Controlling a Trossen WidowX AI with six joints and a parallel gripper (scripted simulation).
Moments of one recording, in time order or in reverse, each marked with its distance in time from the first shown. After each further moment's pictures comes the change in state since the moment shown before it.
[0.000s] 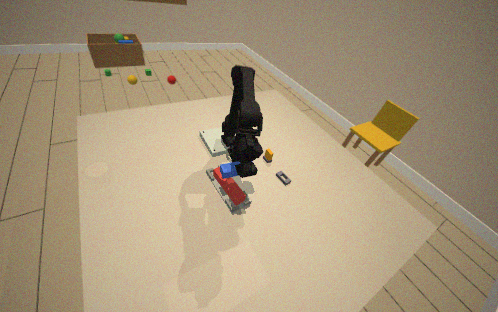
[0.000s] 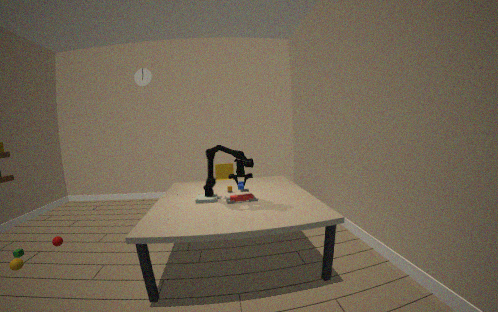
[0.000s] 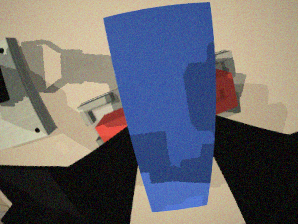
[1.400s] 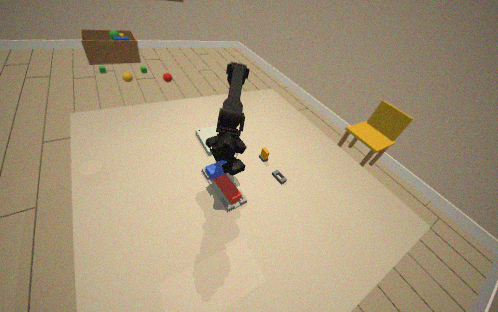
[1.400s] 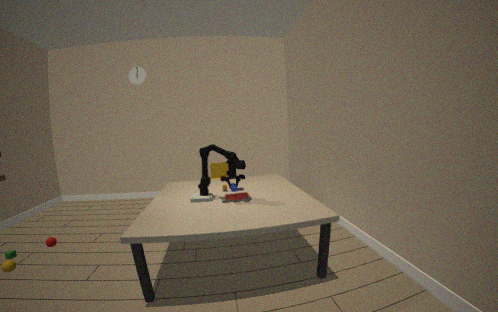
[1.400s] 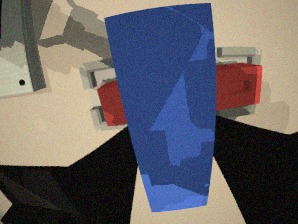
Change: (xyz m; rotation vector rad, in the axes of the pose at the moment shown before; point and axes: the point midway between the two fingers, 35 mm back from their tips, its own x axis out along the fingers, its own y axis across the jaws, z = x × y) arm 0.016 0.022 -0.035 -0.247 0.000 -0.004
